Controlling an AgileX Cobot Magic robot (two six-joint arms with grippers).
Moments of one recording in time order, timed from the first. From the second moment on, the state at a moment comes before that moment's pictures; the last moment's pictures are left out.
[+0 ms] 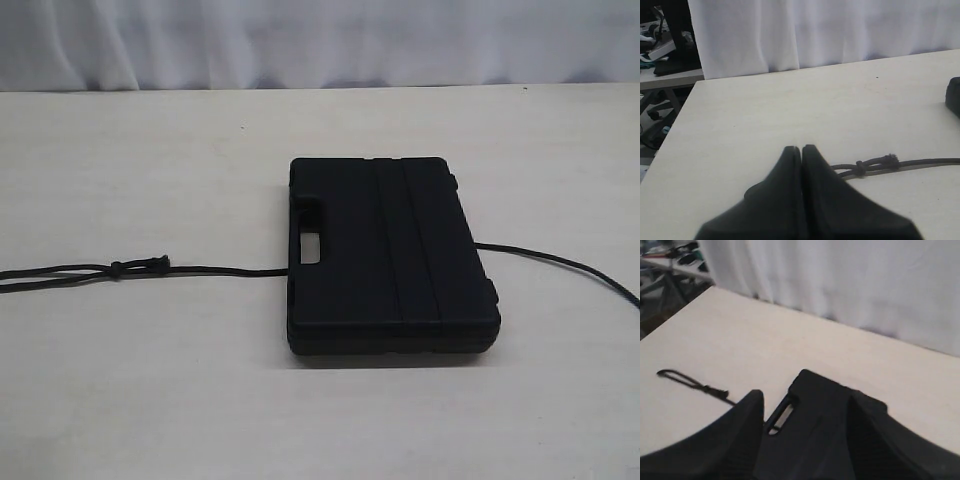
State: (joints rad) left arm -0.06 0.00 0.00 0.14 0.32 -0.10; right arm 0.17 0.96 -1.32 0.37 0.99 -0.29
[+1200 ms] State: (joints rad) left arm -0.06 0.00 0.00 0.14 0.32 -0.10; right arm 0.78 2.05 -1.67 -0.17 0.96 0.43
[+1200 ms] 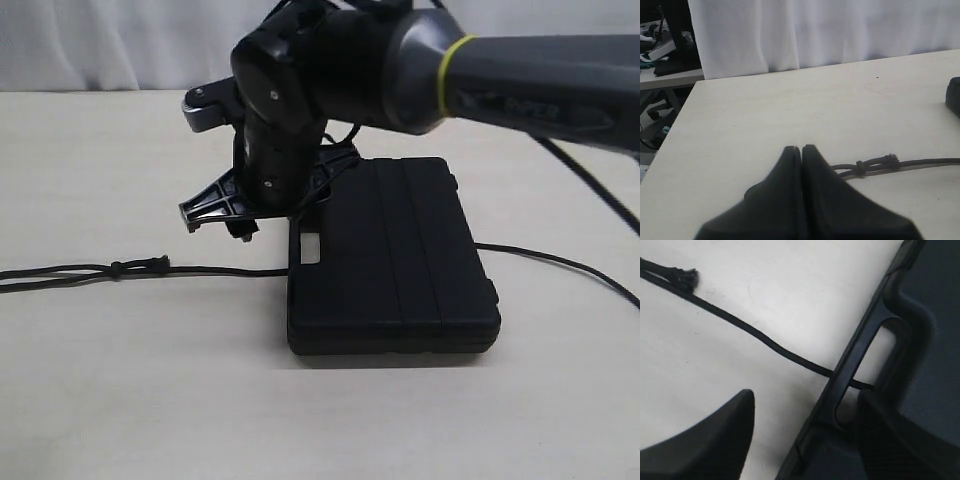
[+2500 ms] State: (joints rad) left arm -0.06 0.00 0.00 0.14 0.32 -0.10; right arm 0.78 2.27 -1.73 -0.33 0.99 0.59
